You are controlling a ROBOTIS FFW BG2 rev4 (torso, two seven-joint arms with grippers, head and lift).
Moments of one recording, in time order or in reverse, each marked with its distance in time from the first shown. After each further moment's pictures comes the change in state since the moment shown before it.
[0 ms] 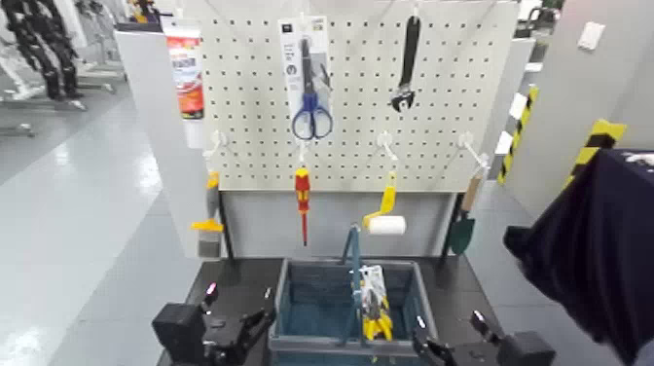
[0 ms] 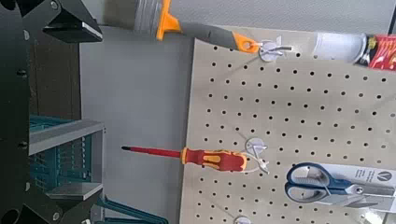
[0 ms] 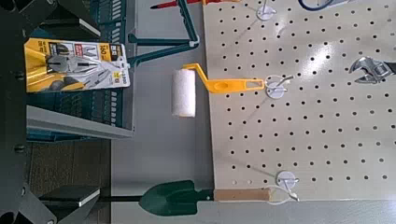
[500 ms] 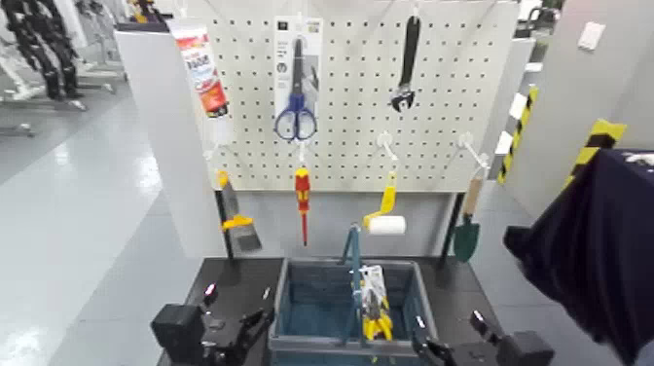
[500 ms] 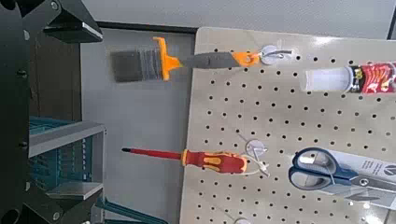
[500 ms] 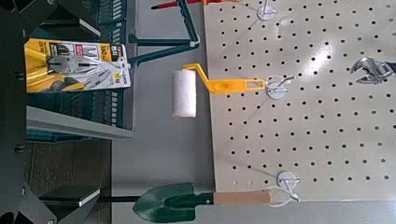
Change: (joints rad) left arm 0.004 -0.005 0.006 0.000 -0.001 -0.002 0.003; right arm -0.001 0.000 0.003 -0.001 0.000 0.006 -0.002
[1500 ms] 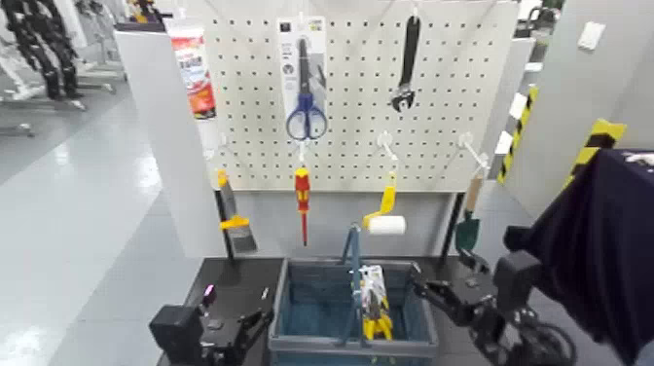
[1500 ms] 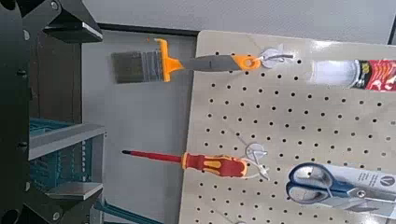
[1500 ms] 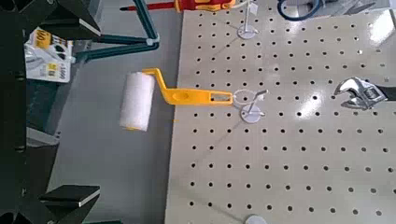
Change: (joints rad) left arm -0.001 -0.005 0.004 0.009 0.006 -0.008 -0.001; right arm -0.278 -0.072 -0.039 0.107 0.006 0.118 0.230
